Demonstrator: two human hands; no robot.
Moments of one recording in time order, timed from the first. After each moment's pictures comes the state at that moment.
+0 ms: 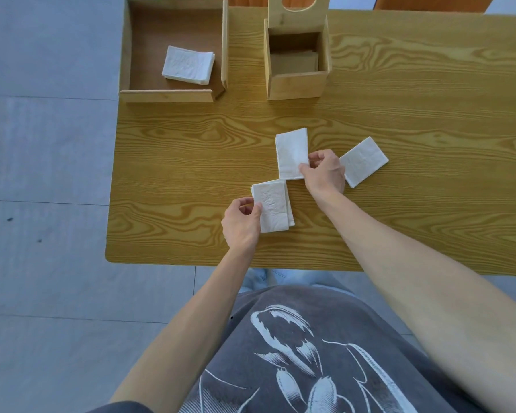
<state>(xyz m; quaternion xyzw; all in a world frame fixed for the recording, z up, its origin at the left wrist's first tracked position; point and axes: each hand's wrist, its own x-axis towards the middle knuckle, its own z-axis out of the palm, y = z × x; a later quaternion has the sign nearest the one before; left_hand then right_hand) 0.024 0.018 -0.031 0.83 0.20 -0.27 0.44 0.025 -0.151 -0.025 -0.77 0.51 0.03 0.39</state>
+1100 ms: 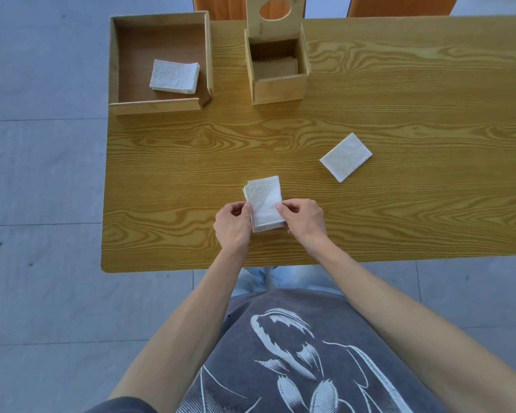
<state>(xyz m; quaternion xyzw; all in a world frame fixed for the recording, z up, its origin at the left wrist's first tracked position) 0.022 0.023 -0.041 0.81 0.21 -0.27 0.47 -0.048 -0.095 -0.033 -0.75 0.45 0.07 0.49</state>
